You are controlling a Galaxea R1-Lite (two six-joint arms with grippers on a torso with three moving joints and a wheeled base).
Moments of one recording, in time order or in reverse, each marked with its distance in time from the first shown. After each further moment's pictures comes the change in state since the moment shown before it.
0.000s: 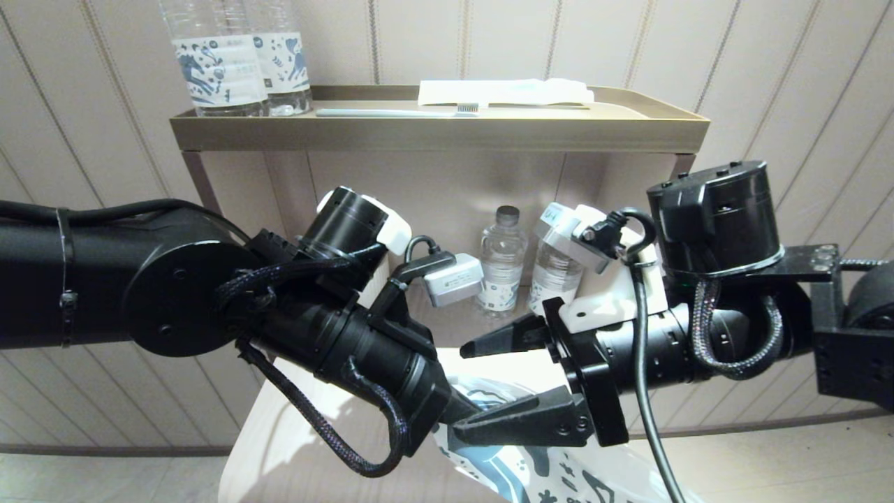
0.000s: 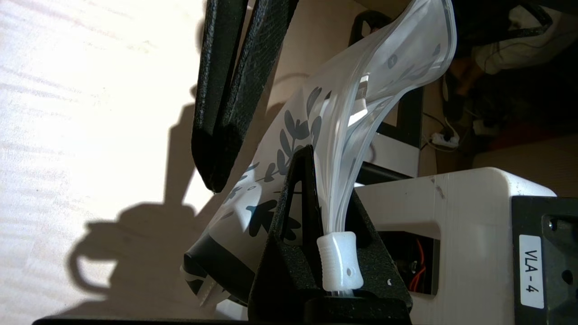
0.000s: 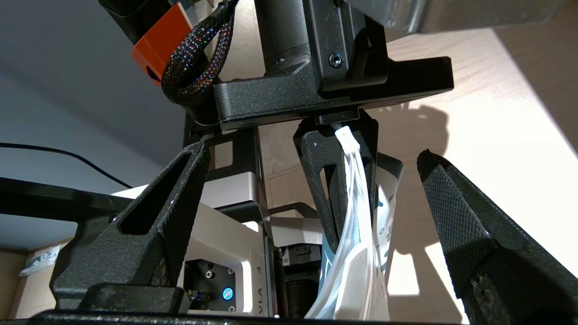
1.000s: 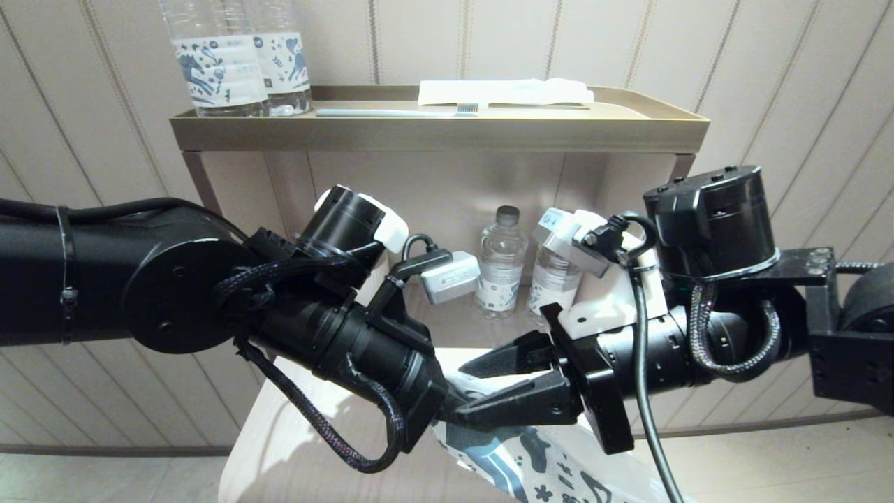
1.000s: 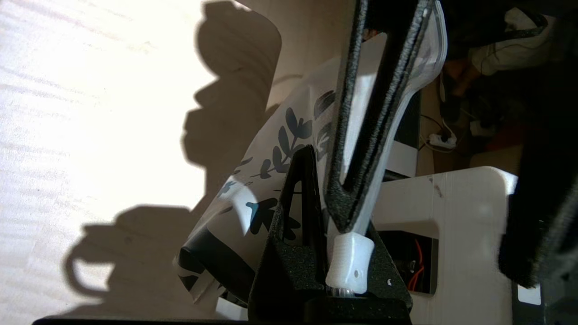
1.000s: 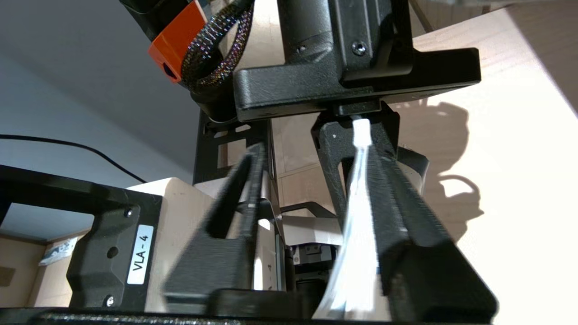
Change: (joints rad) left arm 0.011 0.001 -0.001 0.000 -0.011 0.001; right arm 0.003 0.004 0.007 0.000 0.048 0.004
